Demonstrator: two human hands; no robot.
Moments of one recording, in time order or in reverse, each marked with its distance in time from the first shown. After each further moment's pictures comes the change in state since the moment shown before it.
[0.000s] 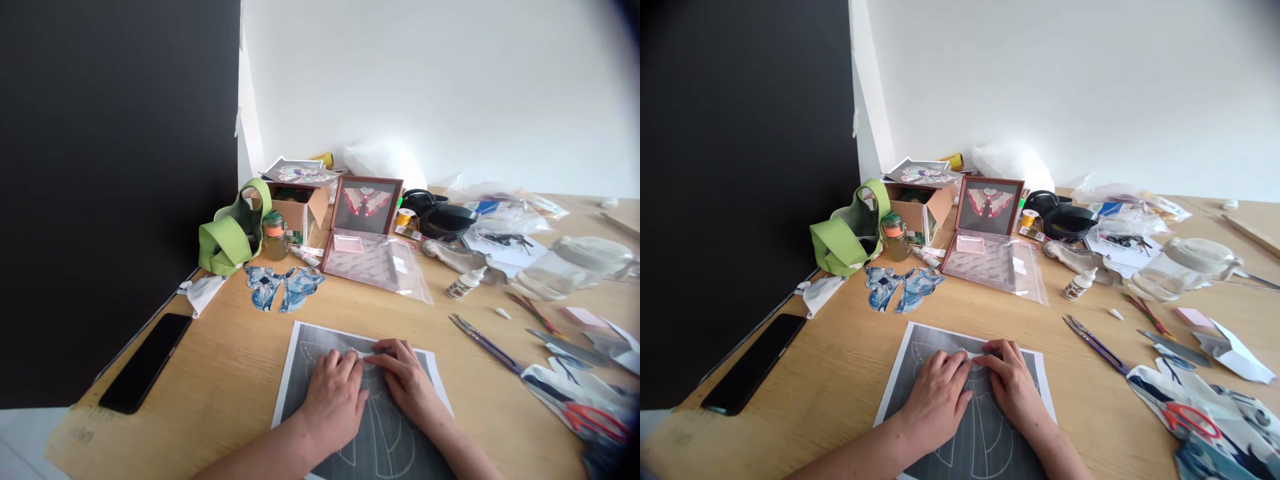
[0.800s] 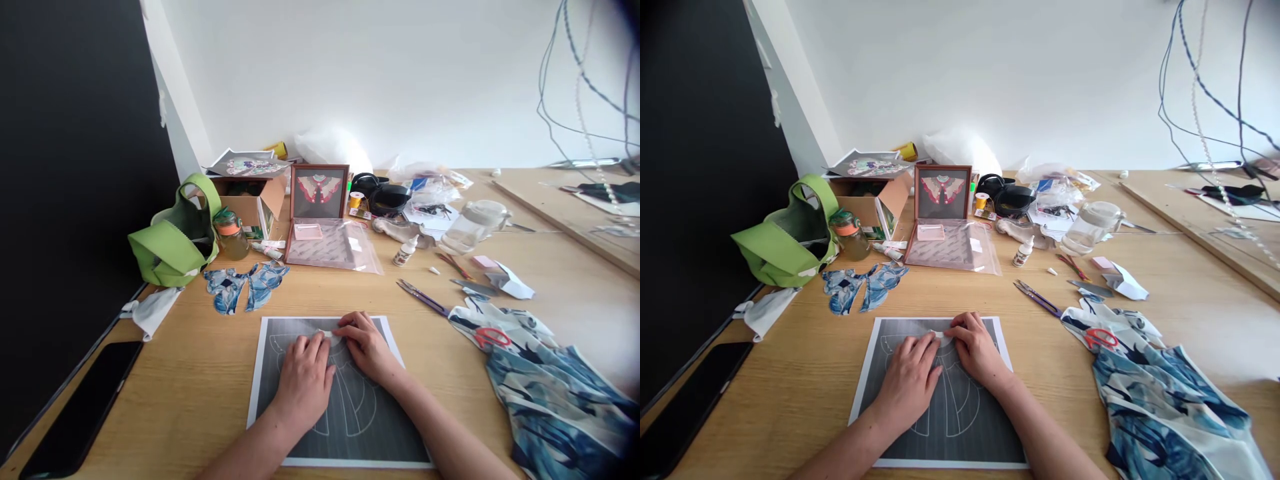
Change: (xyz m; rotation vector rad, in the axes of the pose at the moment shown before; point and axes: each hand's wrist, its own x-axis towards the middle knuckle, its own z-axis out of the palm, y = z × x) left_hand 0.003 -0.004 0.006 0.084 0.023 0.059; right_hand 0.002 -0.009 0.000 0.014 0.082 0.042
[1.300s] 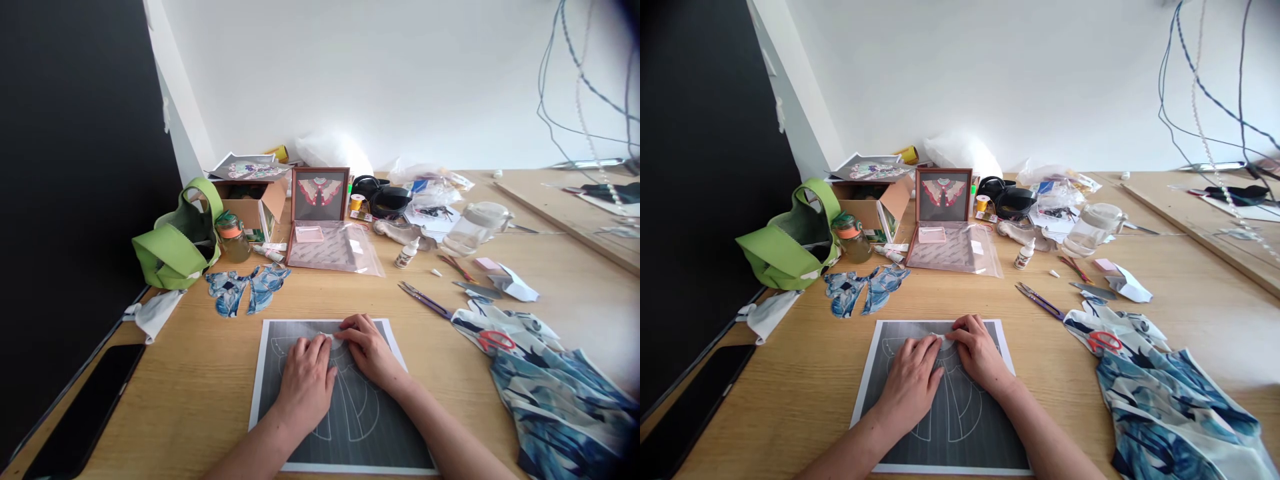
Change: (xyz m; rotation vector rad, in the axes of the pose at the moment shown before) left_hand 0.002 0.001 -0.002 -0.053 -0.022 -0.032; right_hand 0.001 -0.001 -0.002 -0.017 -0.013 -0.007
